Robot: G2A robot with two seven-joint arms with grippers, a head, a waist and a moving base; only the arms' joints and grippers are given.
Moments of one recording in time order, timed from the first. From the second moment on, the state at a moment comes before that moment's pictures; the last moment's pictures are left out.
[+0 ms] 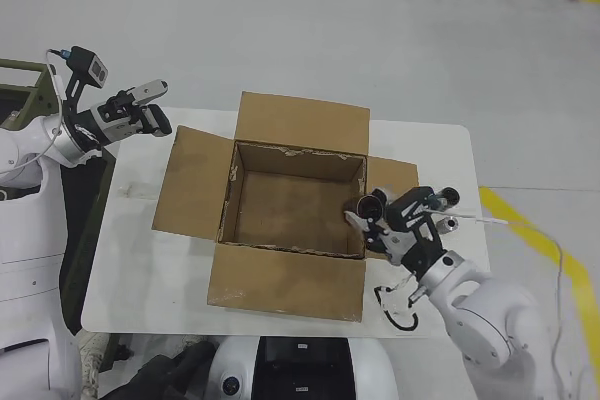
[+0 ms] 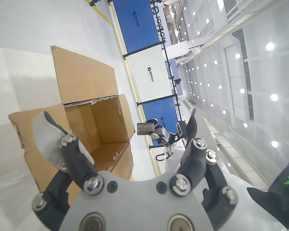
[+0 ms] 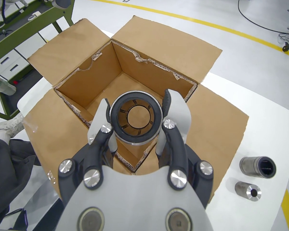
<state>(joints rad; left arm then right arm) 0.99 -0.97 -1.73 -1.49 -0.30 0.00 -1.23 -1.57 -1.21 1.30 -2.29 -1.09 -0.19 0.66</state>
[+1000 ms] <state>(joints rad) 0.99 -0.97 -1.73 -1.49 -0.30 0.00 -1.23 -1.27 -1.24 1.11 -2.08 -1.01 -0.19 0.72</state>
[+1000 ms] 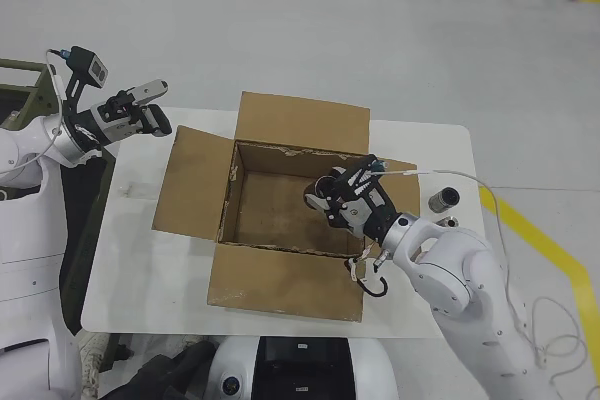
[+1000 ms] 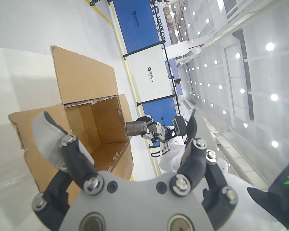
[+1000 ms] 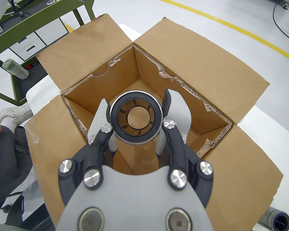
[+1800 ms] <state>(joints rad) 0.99 -0.97 -1.73 -1.49 -0.30 0.00 -1.23 -1.11 -1.27 1.00 -1.87 -0.95 -0.22 0.68</state>
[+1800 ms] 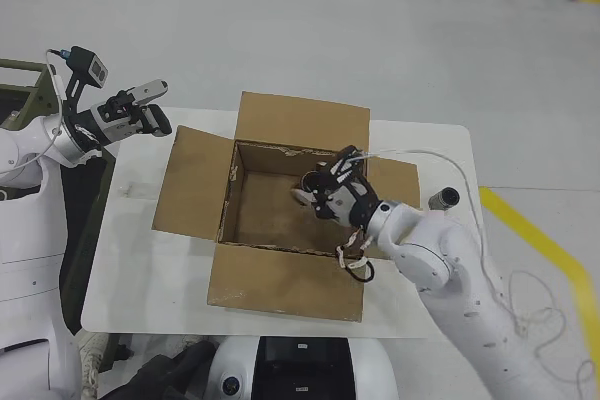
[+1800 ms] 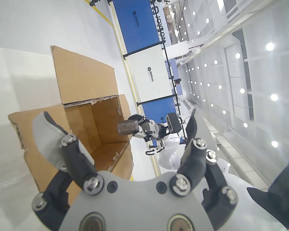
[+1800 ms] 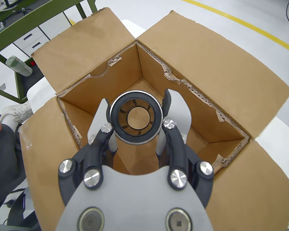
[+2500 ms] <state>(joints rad) 0.99 -0.97 -1.73 -1.49 -0.30 0.00 -1.23 -0.77 -1.41 0.67 -1.36 -0.84 -0.19 0.60</state>
